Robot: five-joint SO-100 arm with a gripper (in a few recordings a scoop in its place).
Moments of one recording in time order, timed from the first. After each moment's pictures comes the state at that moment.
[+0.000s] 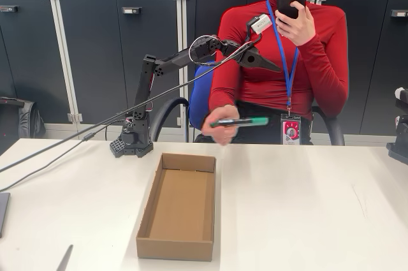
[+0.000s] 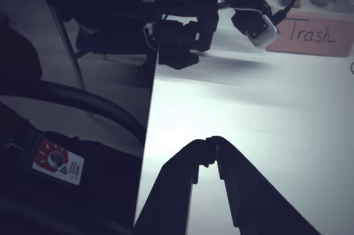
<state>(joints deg) -92.4 79.6 51.6 47.5 -98.3</state>
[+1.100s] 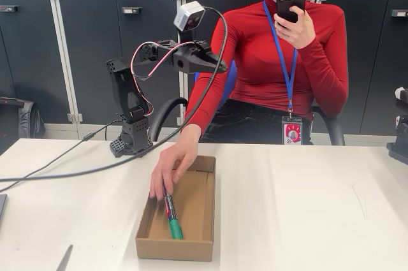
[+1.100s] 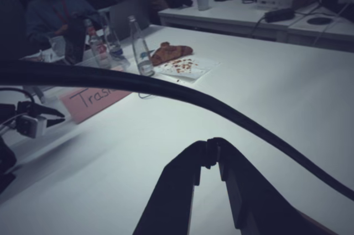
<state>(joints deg) -46.1 119.4 95.6 27.6 -83.4</state>
